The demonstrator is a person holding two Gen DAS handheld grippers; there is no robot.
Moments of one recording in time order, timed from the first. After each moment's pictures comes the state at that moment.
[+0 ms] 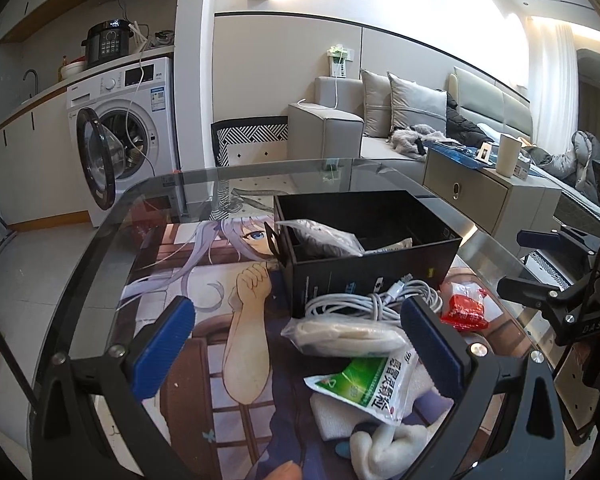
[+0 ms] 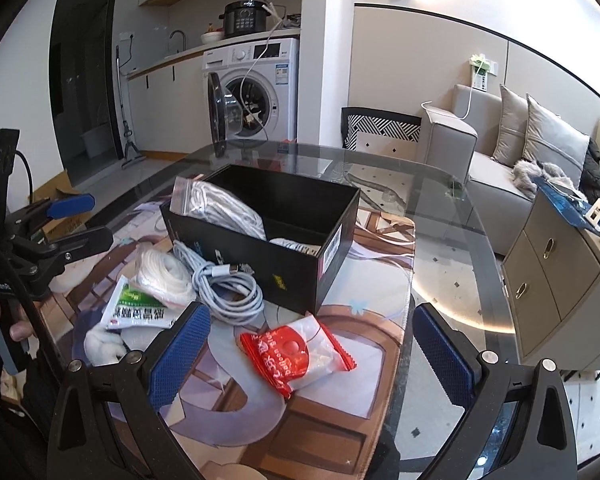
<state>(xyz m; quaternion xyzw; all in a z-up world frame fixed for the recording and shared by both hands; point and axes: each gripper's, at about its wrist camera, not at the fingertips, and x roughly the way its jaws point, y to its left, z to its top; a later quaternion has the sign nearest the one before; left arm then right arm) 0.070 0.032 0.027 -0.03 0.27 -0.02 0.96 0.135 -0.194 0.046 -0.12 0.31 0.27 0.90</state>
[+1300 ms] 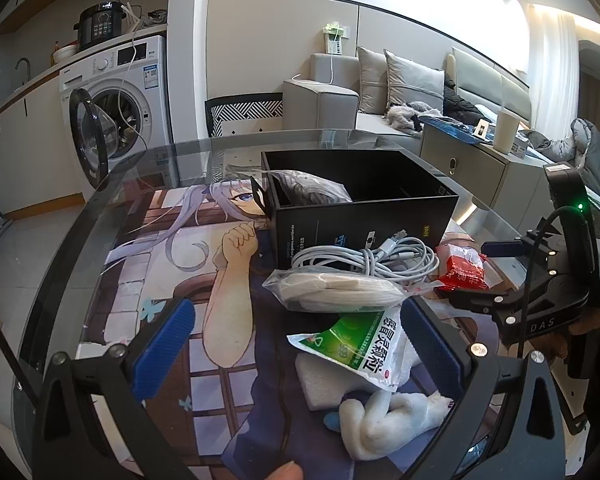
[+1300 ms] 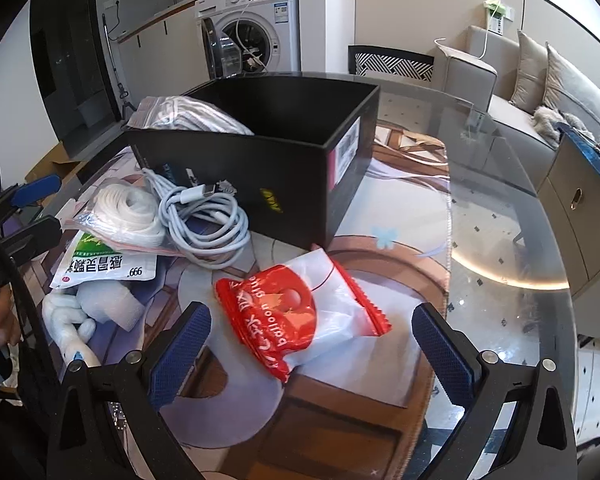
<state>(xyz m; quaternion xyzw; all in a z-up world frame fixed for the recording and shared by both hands) 0.065 0.019 0.002 -0.03 0.31 -0.02 0.95 0.169 -0.180 -0.021 -0.12 0.42 0.28 0.85</state>
